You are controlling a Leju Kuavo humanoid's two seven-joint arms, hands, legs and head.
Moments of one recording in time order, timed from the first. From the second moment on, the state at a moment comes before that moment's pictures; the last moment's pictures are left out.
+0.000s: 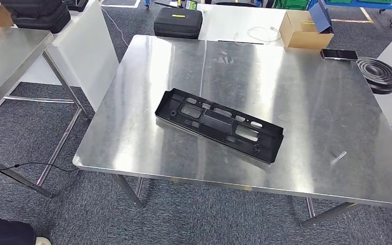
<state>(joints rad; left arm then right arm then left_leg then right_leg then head) -0.08 -0.21 0.91 -0.20 -0.85 0.37 -0.22 -0.08 0.03 -0.77 -0.22 0.61 -0.53 0.11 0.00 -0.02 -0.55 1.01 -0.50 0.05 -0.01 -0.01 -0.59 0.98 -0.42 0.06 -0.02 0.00</state>
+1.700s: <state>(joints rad) -0.09 -0.21 0.94 -0.20 -0.84 0.37 -0.18 -0.08 0.02 -0.76 -0.21 0.60 -0.52 0.02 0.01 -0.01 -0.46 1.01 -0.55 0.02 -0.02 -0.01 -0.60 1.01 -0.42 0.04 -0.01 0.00</state>
